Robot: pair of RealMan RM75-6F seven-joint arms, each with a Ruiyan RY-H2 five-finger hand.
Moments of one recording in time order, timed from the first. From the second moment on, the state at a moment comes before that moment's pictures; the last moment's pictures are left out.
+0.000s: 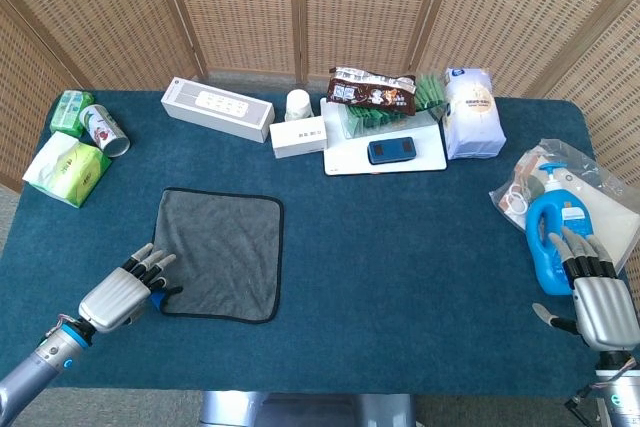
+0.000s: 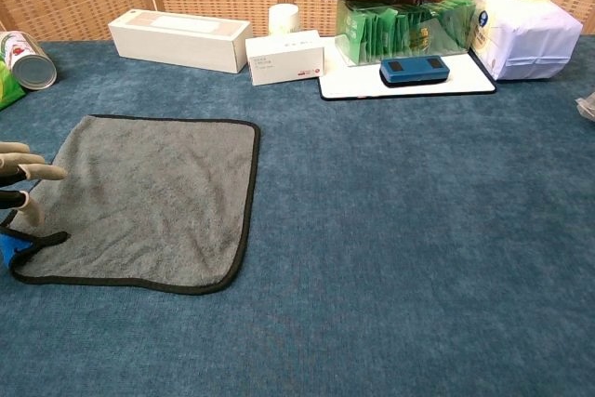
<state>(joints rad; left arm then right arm) -0.37 -1.34 0.16 -1.18 1.83 1.20 0.12 0.08 -1.11 0.06 -1.59 -1.52 1.47 0.02</state>
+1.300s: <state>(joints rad) -0.40 -1.39 0.17 -1.18 1.79 1.18 0.22 0.08 -1.11 0.05 -1.59 -1.52 1.47 0.04</state>
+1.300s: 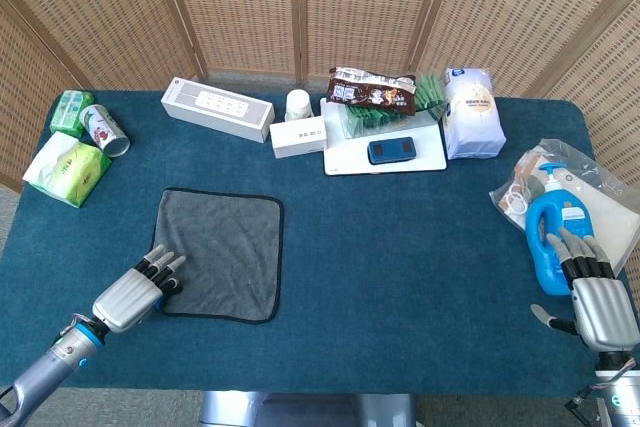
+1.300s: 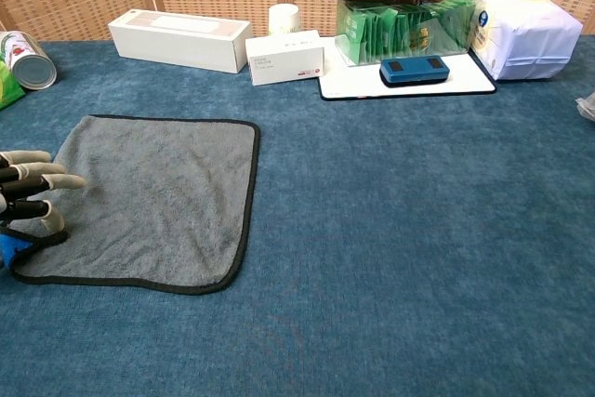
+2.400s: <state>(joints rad) -0.38 -1.47 0.15 -1.10 1.78 1.24 0.27 0.09 -1.11 0.04 -1.59 -1.55 1.47 0.05</state>
